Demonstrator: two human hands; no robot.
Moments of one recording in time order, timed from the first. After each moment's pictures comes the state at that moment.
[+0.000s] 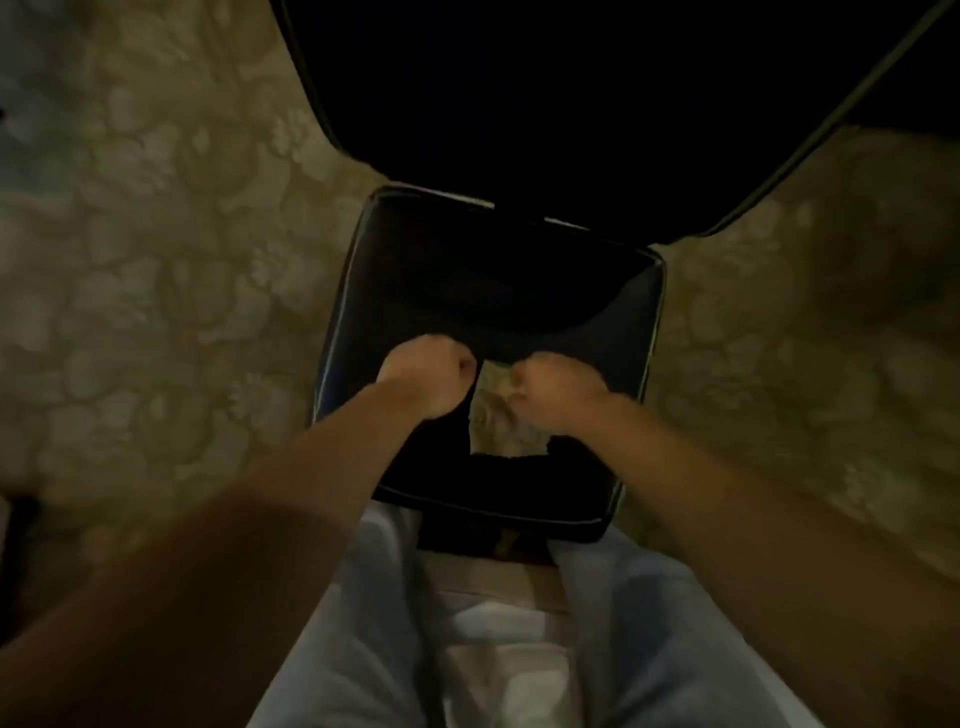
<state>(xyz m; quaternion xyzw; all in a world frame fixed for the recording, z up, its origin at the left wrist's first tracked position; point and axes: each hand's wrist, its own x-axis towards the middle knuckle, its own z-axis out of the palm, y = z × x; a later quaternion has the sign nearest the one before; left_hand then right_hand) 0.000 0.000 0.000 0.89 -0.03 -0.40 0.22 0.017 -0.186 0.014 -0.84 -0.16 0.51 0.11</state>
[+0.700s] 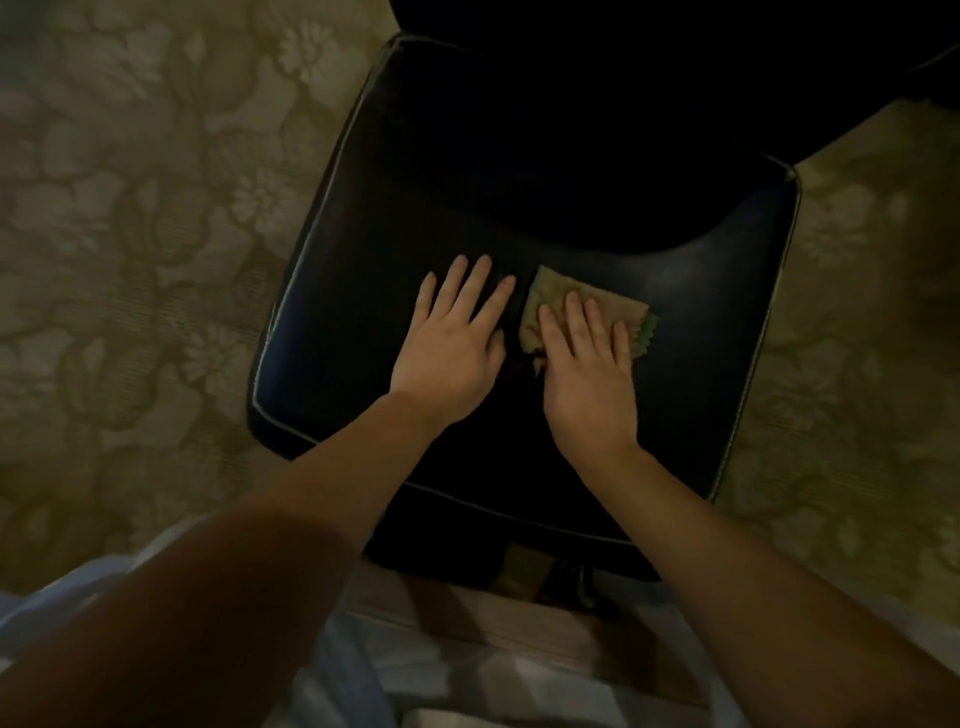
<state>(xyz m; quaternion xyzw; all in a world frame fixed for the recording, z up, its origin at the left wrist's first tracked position) -0.094 -0.004 -0.176 0.98 -0.06 -0.13 0.15 -0.095 -0.177 -0.176 -0.98 -0.17 0.12 0.06</state>
